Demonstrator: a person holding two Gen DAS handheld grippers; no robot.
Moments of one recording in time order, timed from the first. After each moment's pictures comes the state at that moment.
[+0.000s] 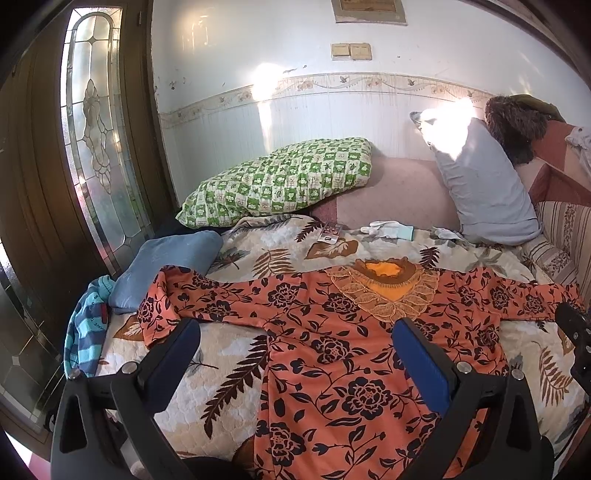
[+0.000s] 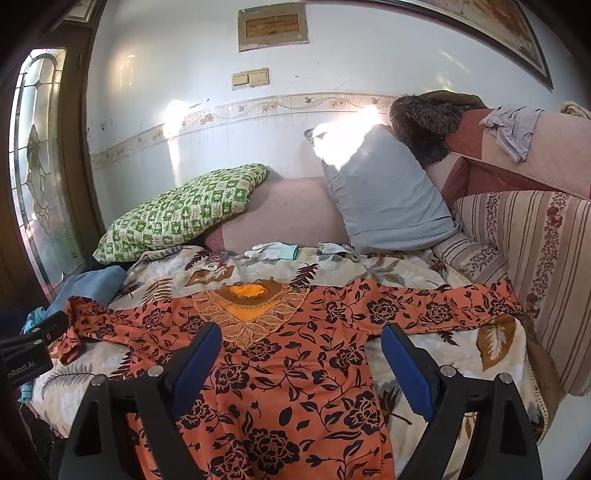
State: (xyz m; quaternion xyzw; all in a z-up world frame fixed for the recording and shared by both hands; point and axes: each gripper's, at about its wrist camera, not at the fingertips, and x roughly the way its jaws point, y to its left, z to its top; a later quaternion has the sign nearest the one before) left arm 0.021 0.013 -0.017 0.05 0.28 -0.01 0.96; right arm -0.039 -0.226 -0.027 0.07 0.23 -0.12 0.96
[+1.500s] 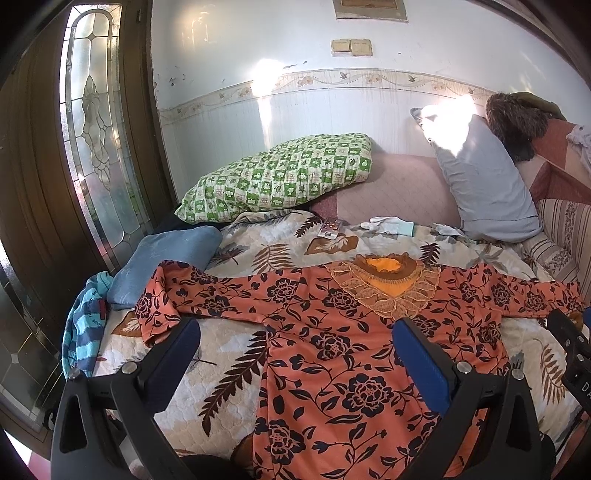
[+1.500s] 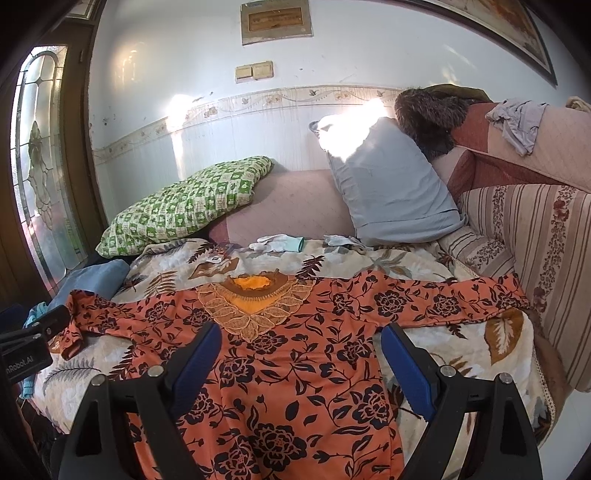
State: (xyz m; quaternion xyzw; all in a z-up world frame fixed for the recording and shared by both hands) left arm 0.020 0.012 -0.026 0.05 0.29 -0.01 0.96; right arm -0.034 -0.221 -0.036 0.07 0.24 -0.12 0.96
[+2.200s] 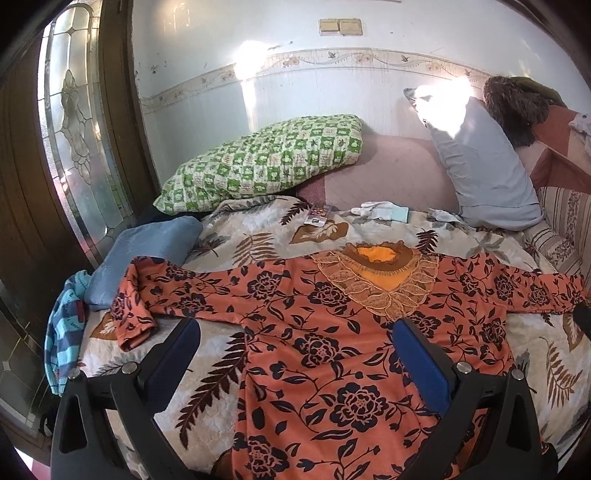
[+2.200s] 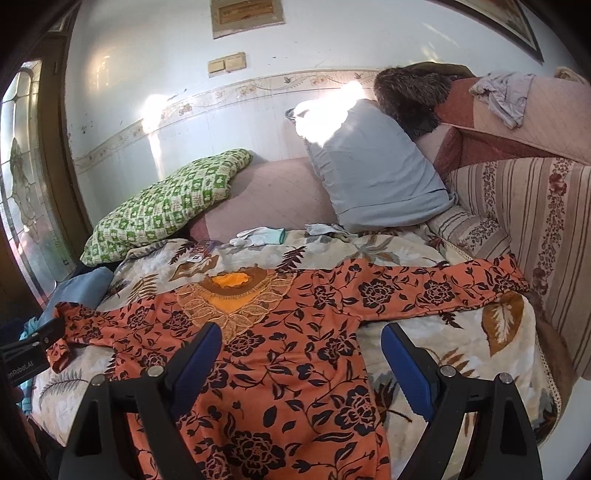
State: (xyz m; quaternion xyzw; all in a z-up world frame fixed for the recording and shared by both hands) left arm 0.078 -0.014 -0.052 0.06 0.33 -0.03 0.94; right arm -0.017 -0.276 -0.058 0.12 0.26 -0.14 0.95
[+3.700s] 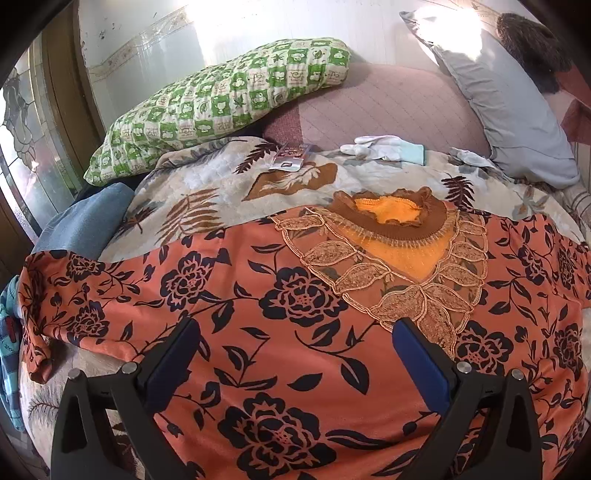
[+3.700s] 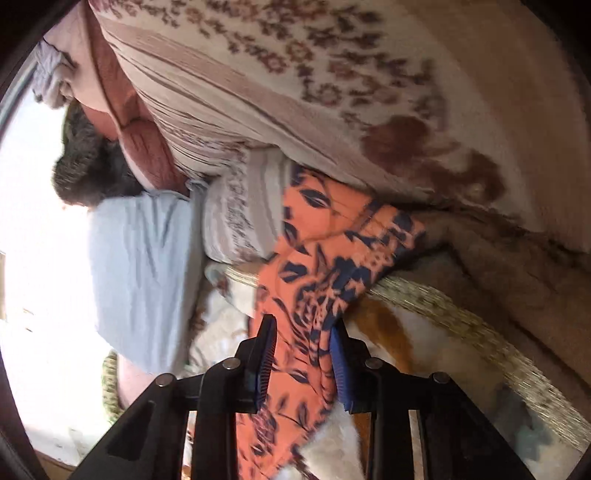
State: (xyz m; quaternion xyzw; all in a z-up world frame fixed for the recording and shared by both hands) left arm 0.236 -0.065 -0.182 0.08 0.40 -0.04 0.91; right arm 0.008 -0.703 -0.224 0.58 0.16 -0.28 0.75
